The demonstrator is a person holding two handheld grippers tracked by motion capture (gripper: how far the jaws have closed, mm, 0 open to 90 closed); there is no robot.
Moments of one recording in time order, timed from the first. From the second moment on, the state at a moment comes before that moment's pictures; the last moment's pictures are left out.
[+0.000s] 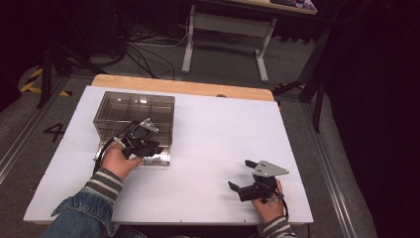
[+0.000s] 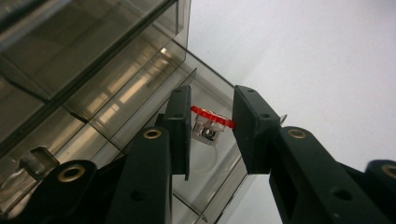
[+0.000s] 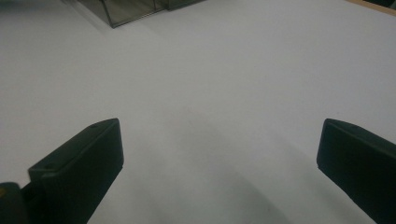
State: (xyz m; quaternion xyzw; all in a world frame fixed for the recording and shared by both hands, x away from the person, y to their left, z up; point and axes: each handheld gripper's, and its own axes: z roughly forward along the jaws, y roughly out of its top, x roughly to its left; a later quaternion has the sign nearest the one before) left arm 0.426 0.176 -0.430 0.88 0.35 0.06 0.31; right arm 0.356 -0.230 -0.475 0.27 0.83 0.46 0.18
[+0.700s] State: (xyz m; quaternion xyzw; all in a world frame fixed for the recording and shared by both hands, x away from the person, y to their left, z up) left arm 0.430 0.173 -0.441 0.89 0.35 0.04 0.28; right arm 0.356 -0.230 -0.475 0.27 0.83 0.46 0.18
